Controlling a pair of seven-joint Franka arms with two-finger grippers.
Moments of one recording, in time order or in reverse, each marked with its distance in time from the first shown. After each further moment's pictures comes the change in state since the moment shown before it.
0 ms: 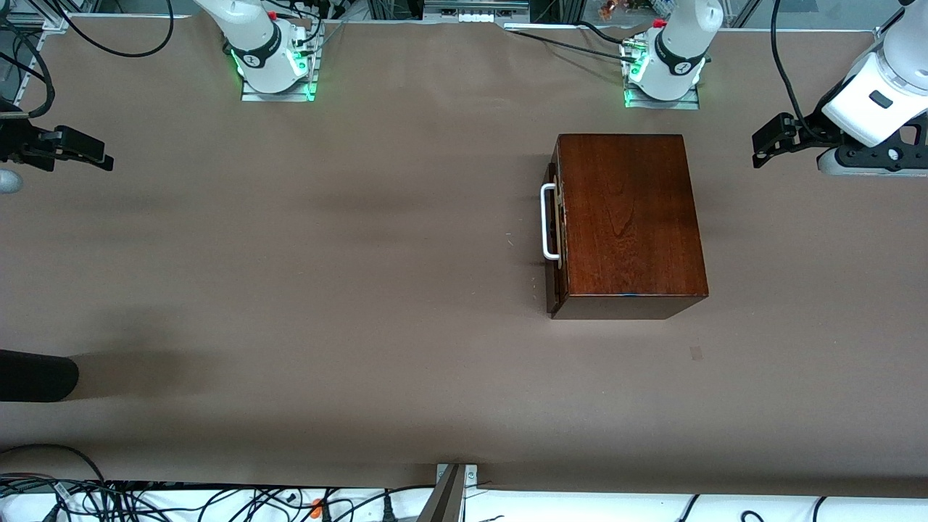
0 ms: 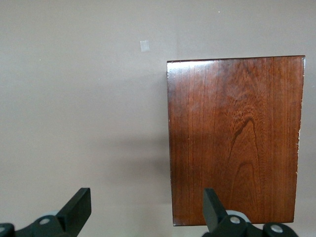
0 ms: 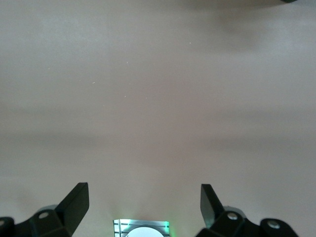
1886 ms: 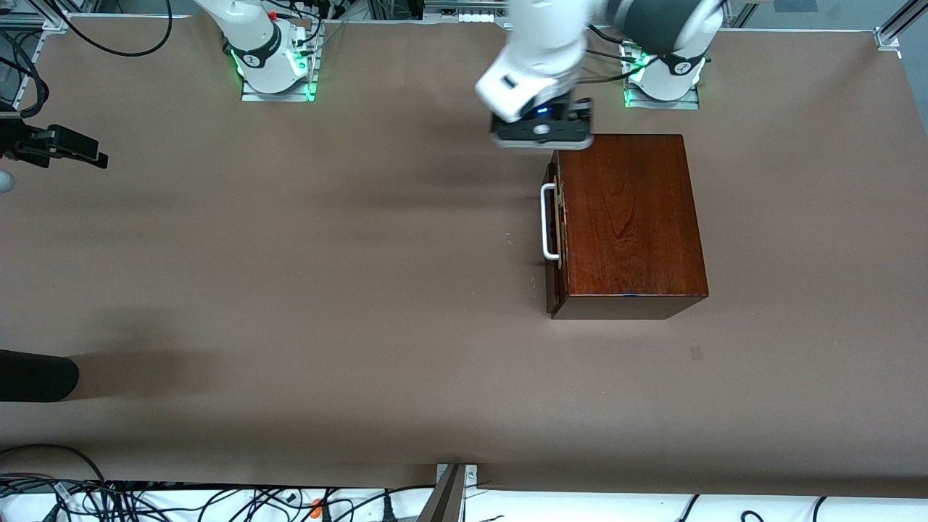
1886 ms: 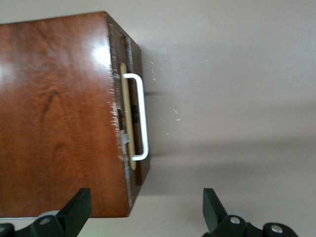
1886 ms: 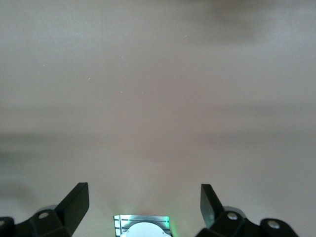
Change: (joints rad) left arm -0.285 0.373 -0.474 0.240 0.161 0.029 -0.725; right arm -0.002 0.002 -0.017 -0.002 0.000 -0.017 0.000
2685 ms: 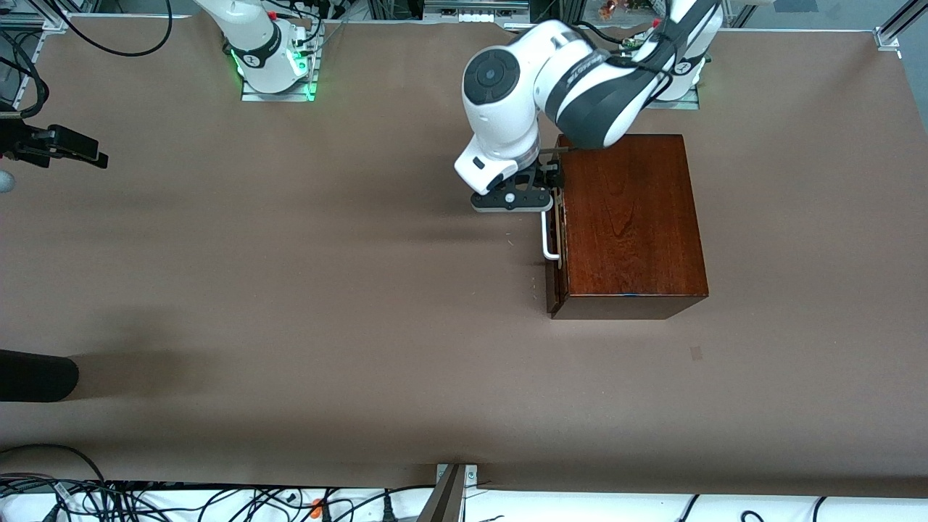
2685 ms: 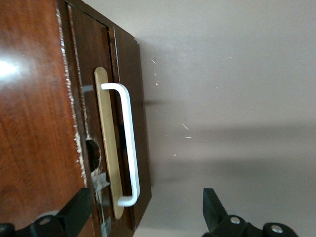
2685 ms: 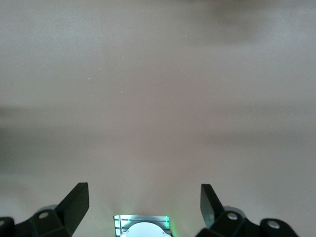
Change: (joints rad) left arm -0.016 0.173 0.023 -0.083 0.133 0.139 -0.043; right arm 0.000 0.000 0.000 0.000 0.000 0.000 0.000
